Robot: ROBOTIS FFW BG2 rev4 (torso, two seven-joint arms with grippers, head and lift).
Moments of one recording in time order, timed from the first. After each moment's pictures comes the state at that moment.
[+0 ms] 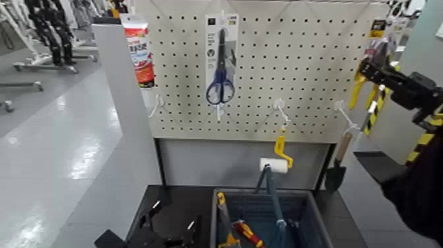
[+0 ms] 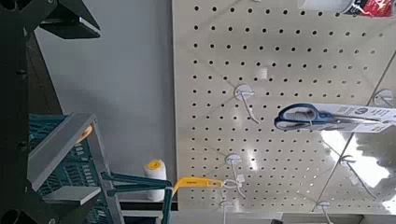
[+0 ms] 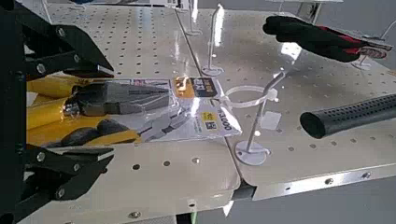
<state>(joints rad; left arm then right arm) 0.15 0.11 -0.12 -1.43 0.18 -0.43 -0.48 -0.57 -0.43 -0.21 -1.34 -0.57 0.31 1.00</state>
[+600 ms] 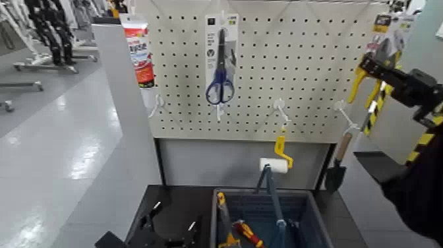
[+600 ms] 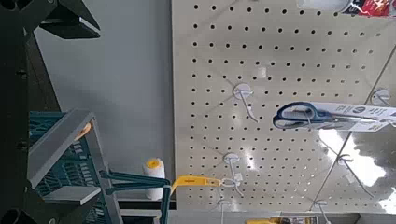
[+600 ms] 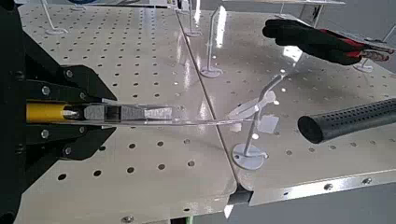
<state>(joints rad) 0.15 0.10 -0.12 -1.42 0.18 -0.44 -0.48 -0.58 -0.44 -0.20 -1.35 -0.57 0.32 0.99</state>
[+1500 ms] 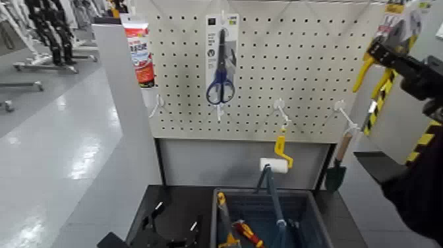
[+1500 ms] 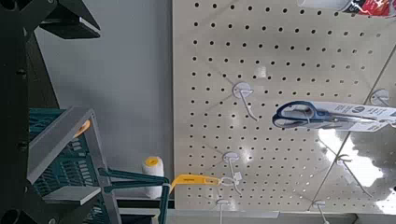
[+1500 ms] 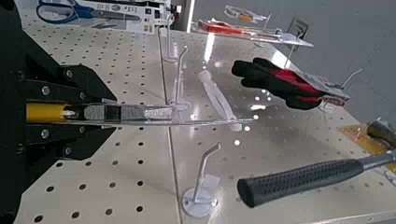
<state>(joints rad) 0.15 0.09 -0.13 -1.41 0.18 -0.44 -0.48 -0.48 -0.40 -0.26 -1.59 -0.60 0.35 0.95</state>
